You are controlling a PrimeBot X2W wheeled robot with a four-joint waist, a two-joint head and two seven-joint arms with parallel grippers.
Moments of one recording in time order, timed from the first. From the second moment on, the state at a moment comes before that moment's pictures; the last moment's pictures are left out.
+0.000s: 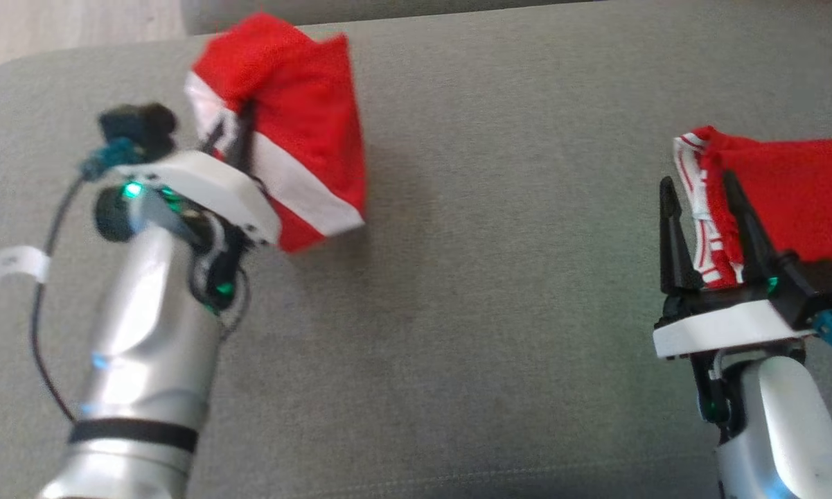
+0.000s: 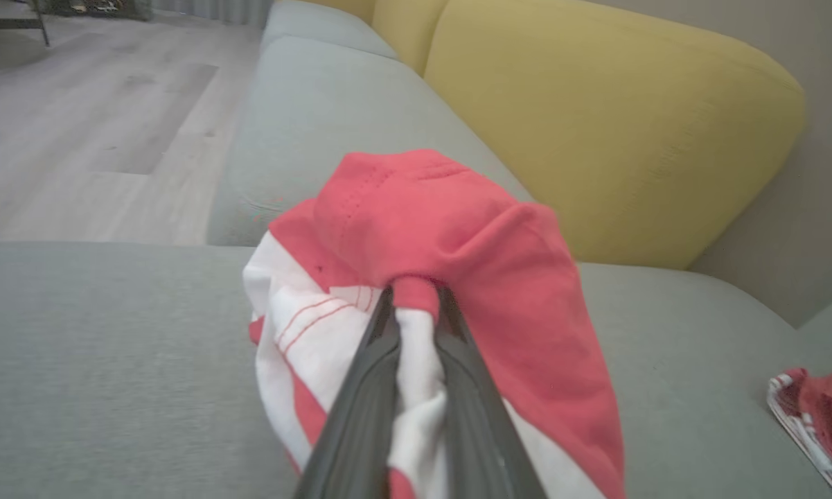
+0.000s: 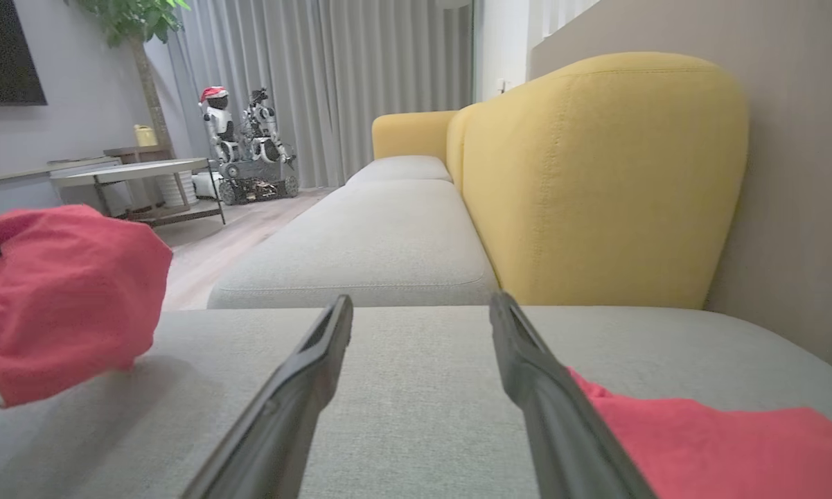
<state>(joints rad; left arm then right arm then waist) -0.69 0.07 -0.20 0.70 -0.40 -0.10 -0.06 -0.19 -0.05 0.01 0.14 0.08 0.13 -0.18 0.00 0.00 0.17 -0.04</state>
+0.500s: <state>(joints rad) -0.60 0.03 -0.45 0.62 -0.48 0.16 -0.12 -0.23 -0.05 -0.02 0.11 0.09 0.13 -0.18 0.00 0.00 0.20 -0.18</state>
